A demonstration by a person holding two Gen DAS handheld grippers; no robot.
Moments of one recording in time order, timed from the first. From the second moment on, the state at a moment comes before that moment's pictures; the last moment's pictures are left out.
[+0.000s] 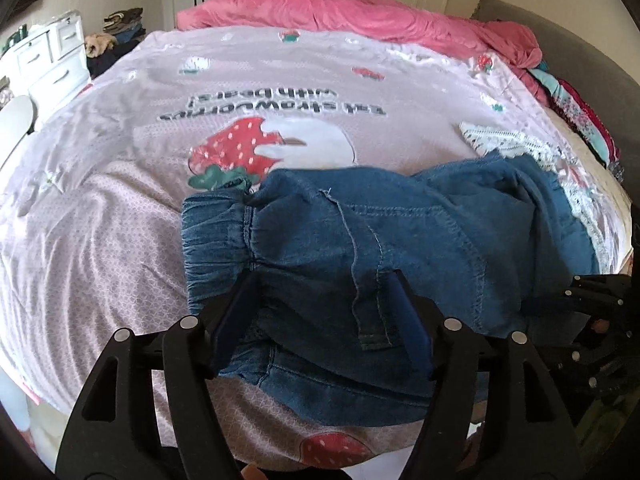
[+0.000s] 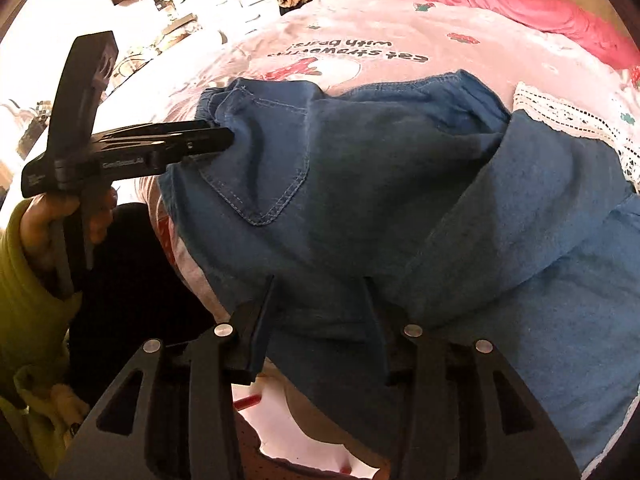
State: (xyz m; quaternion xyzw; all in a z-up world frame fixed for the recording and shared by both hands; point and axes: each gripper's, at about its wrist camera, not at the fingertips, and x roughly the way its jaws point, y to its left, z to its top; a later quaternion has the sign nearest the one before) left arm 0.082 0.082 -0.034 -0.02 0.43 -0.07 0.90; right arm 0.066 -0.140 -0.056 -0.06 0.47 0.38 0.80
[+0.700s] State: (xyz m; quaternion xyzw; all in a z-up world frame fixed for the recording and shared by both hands) left arm 0.052 -0.014 -0.009 -0.02 0.41 -0.21 0.89; right arm 0.092 -0.262 -0.020 -0.01 0.40 0.19 0.90
